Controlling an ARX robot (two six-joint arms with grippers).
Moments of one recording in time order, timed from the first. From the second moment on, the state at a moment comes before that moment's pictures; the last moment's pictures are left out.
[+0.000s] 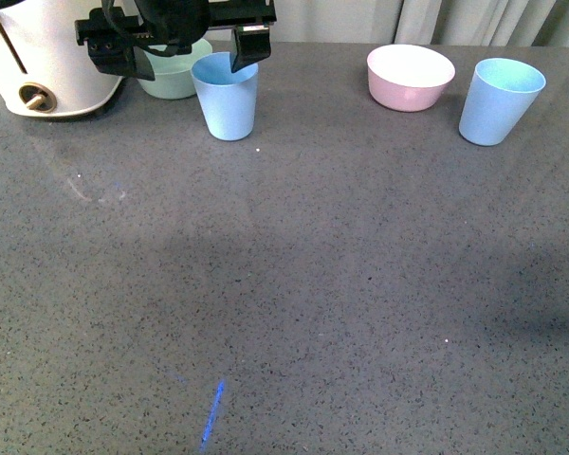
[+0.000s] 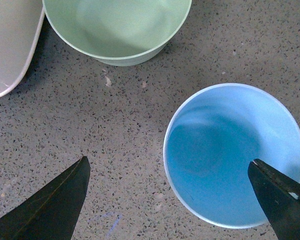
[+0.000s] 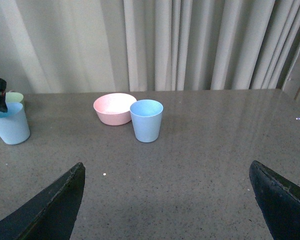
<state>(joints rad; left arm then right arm) -0.35 2.36 1.87 -0.43 -0.26 -0.44 0.00 0.00 0.02 0.00 0.00 -0.01</state>
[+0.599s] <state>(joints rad) -0.35 2.50 2.08 -0.60 -0.25 -0.52 0.00 0.00 0.02 0.00 0.00 -0.01</state>
